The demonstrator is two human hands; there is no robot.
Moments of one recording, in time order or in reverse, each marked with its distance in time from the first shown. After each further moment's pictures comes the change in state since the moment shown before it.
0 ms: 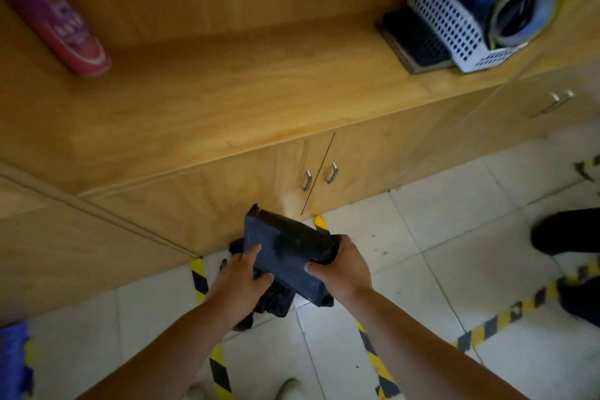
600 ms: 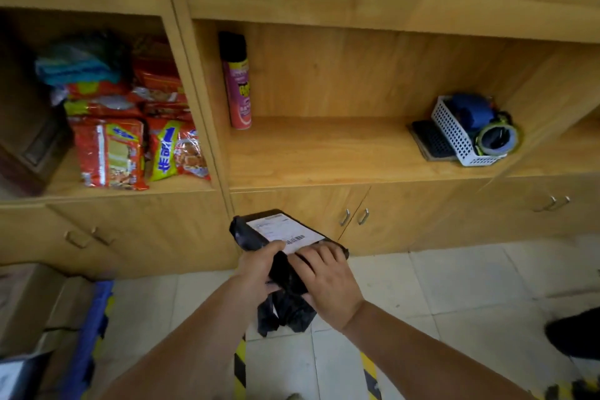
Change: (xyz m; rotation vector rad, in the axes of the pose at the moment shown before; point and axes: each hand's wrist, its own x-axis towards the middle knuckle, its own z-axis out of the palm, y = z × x) left_hand -0.208 0.033 -0.087 -1.301 0.273 -0.392; right_hand -0.204 -0.112 -0.036 -0.756 0.187 -1.373
